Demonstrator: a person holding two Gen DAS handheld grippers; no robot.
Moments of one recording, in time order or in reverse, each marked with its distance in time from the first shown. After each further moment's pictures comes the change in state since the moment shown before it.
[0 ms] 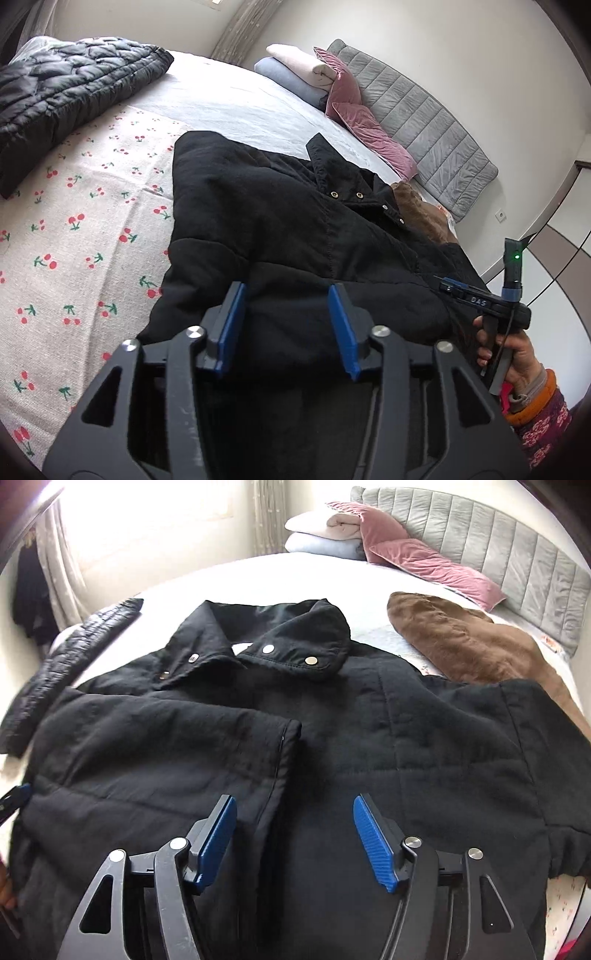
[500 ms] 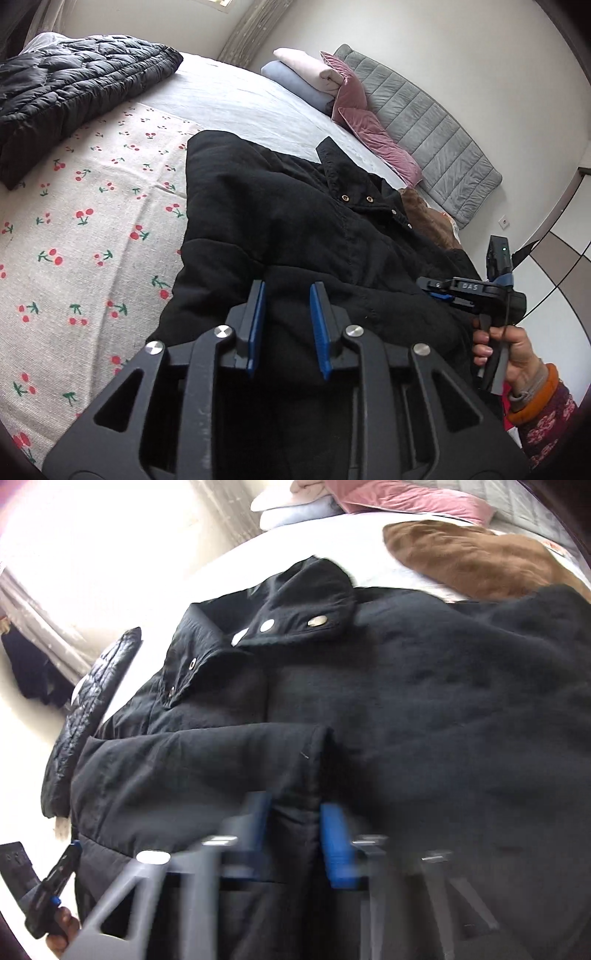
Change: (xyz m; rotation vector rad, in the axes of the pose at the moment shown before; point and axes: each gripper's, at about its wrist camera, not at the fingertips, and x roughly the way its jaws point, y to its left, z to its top) left arm 0.002 0.020 -0.005 -0.049 -0.028 -0.014; right arm 0.049 -0.004 0.013 0.245 0.104 0.184
